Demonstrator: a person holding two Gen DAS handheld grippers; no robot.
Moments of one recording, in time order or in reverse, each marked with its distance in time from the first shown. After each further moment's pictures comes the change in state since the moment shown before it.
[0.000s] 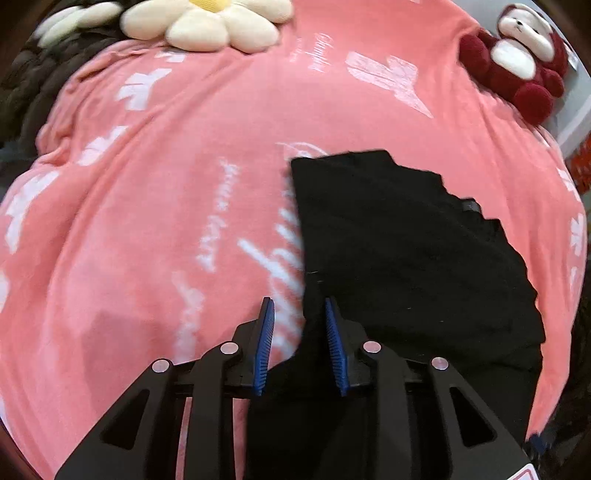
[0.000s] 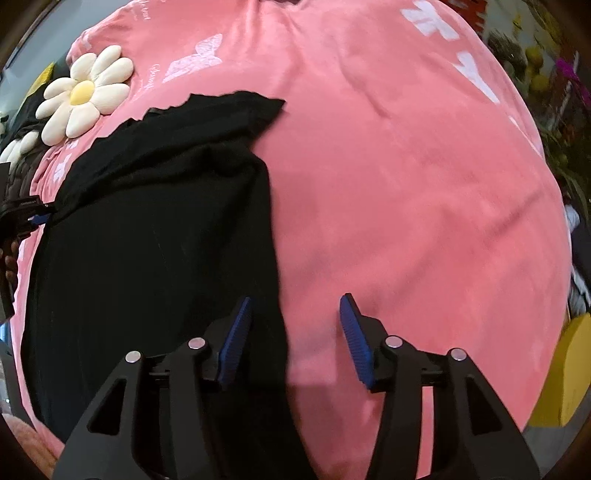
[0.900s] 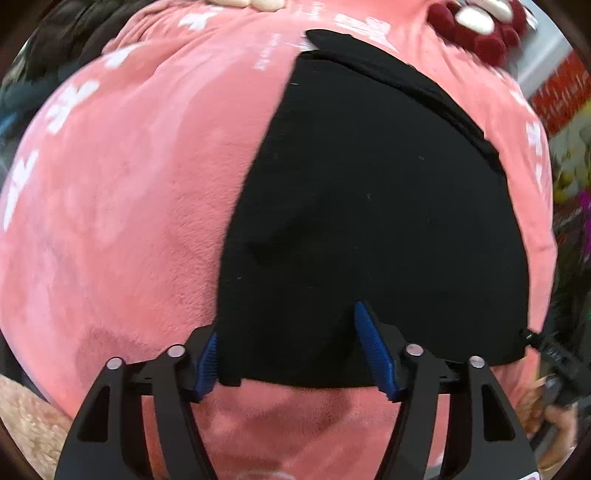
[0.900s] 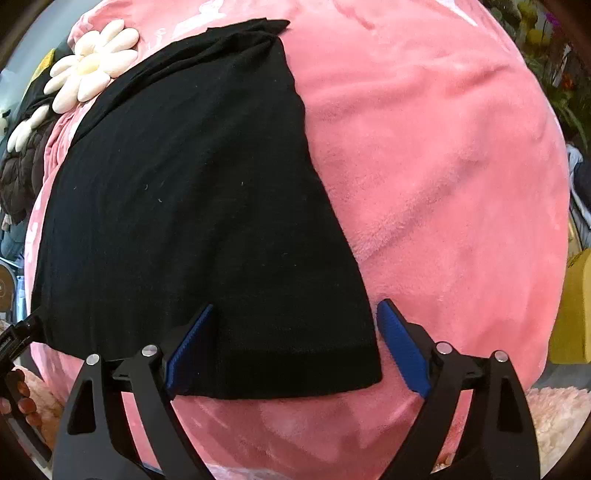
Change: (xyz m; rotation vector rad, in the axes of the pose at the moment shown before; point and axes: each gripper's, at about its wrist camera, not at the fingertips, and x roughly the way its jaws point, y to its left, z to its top) left arm -0.113 0.011 -0.265 0.053 0.102 -0.024; right arm -0.021 0.010 -0.120 0.038 0.114 0.041
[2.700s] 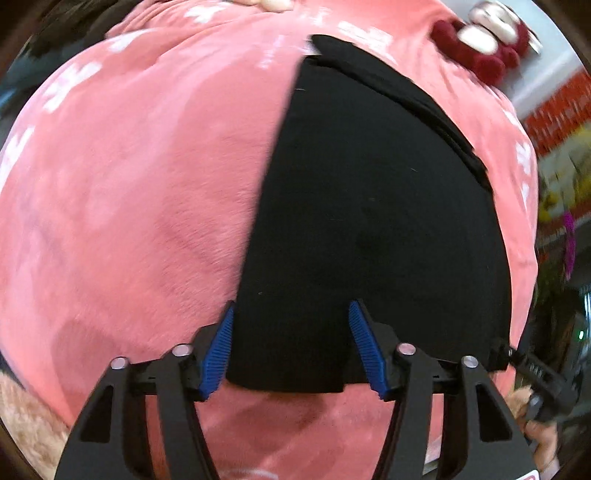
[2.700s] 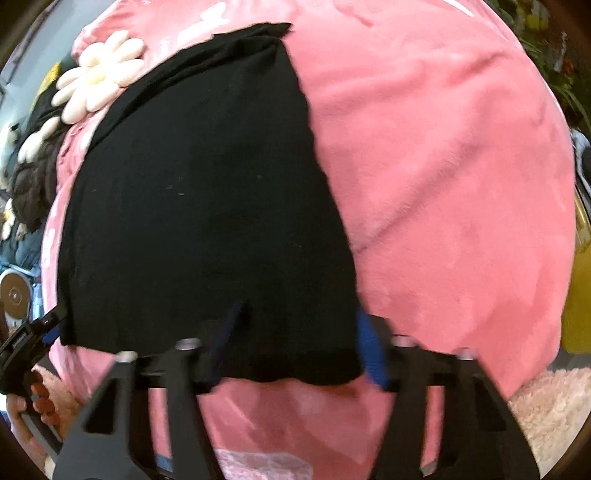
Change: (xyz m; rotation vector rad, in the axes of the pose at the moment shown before) left arm -0.011 0.026 -0.010 -0.061 -0.006 -0.126; right arm -0.014 0.003 -0.007 0.032 0.006 0.118
